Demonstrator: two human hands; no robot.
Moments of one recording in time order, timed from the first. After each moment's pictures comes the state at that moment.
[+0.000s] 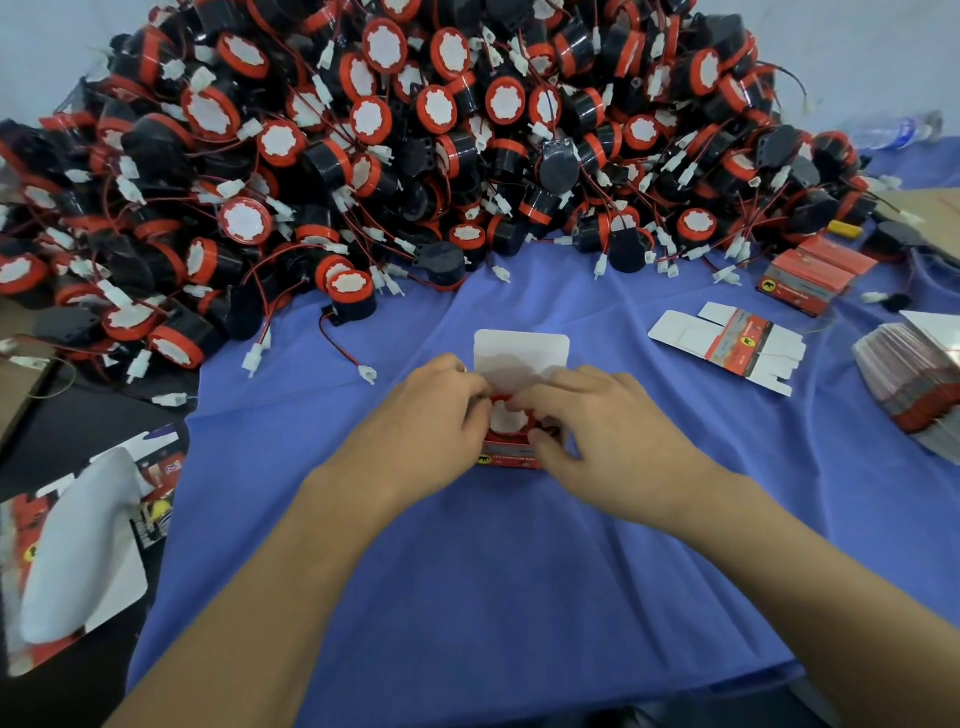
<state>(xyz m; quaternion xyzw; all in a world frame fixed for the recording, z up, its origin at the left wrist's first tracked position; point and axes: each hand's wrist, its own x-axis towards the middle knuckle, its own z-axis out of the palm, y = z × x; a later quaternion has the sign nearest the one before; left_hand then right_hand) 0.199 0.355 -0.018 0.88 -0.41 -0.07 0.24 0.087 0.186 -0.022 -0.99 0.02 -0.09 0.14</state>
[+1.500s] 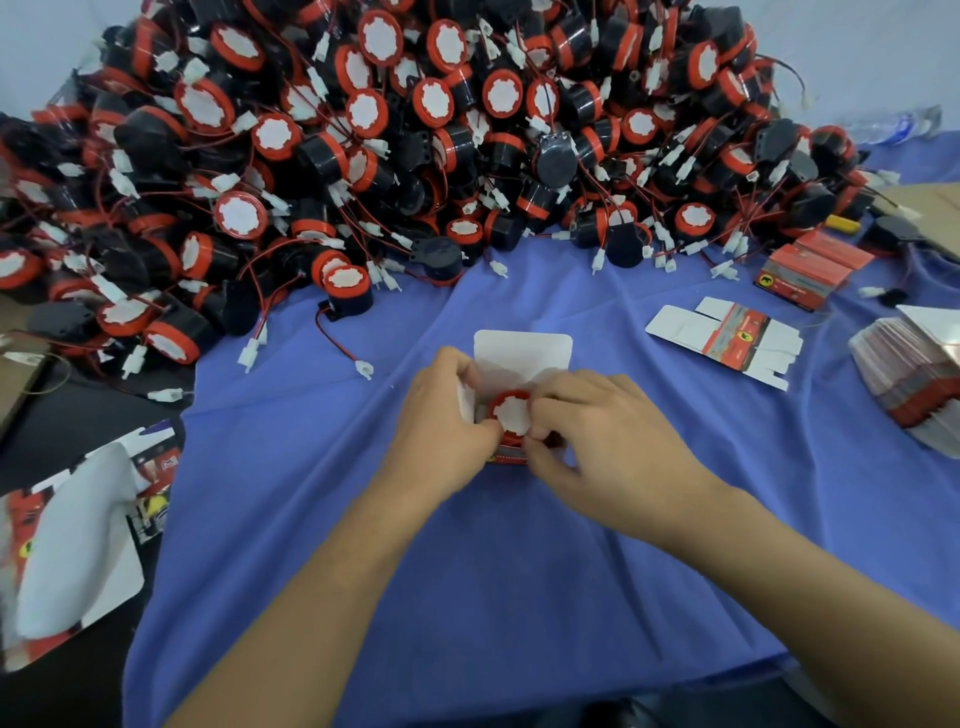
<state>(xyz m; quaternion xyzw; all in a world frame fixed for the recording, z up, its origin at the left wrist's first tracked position) 0.181 0.341 -0.038 0.84 -0.24 -0.12 0.47 0.076 0.193 -0.029 -0.98 -0.01 -0.15 0.11</state>
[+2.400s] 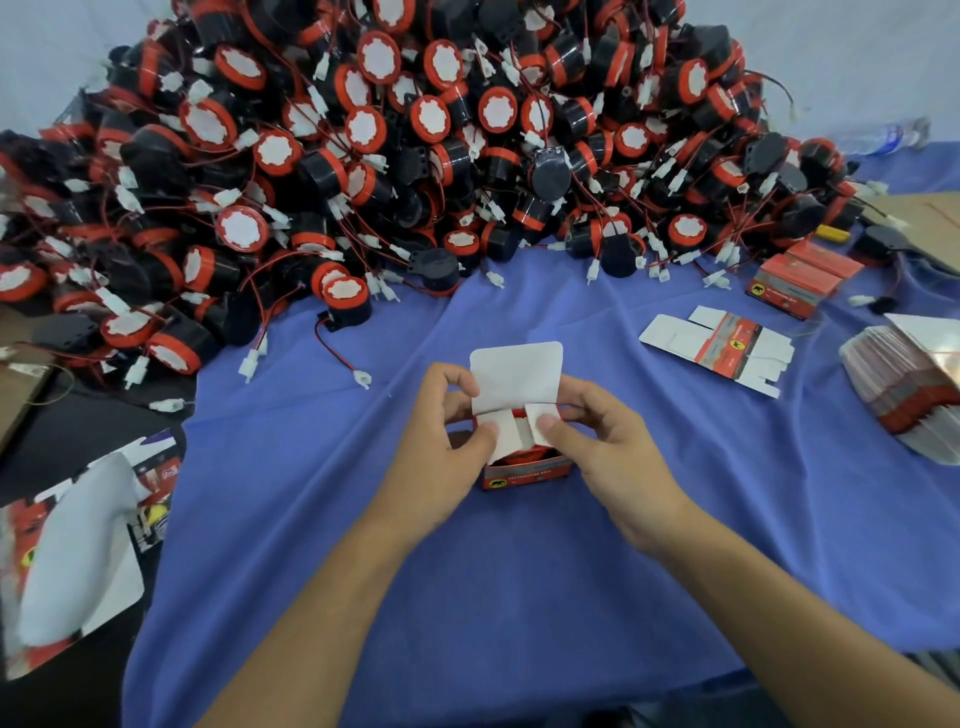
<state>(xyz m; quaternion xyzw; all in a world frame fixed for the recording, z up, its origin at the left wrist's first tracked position) 0.169 0.352 -0.051 0.72 -0.25 -0.17 0.62 0.079 0.191 -0.061 -0.69 0.17 -0.17 0.68</state>
